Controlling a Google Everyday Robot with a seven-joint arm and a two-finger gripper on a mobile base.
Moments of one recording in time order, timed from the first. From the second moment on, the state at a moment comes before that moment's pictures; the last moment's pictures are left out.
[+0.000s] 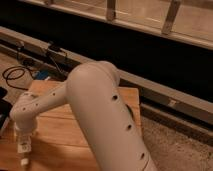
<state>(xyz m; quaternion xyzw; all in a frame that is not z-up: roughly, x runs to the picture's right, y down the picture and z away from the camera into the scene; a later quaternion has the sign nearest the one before) -0.408 0.232 0.740 -0.41 0.04 0.56 0.72</state>
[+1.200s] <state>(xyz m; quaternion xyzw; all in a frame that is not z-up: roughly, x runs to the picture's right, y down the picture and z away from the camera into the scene) -0.239 0.145 0.757 -0.34 0.01 0.65 0.68</state>
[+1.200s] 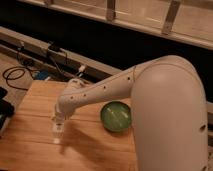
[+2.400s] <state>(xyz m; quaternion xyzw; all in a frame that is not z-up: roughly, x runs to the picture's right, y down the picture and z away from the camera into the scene) -0.075 0.058 0.750 -0.23 0.05 0.69 0.68</state>
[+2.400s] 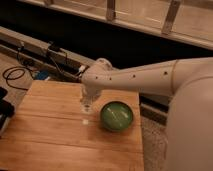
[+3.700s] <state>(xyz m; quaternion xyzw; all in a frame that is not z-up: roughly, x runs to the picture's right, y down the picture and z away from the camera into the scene) -0.080 0.023 0.785 -0.23 0.08 0.69 0.68</state>
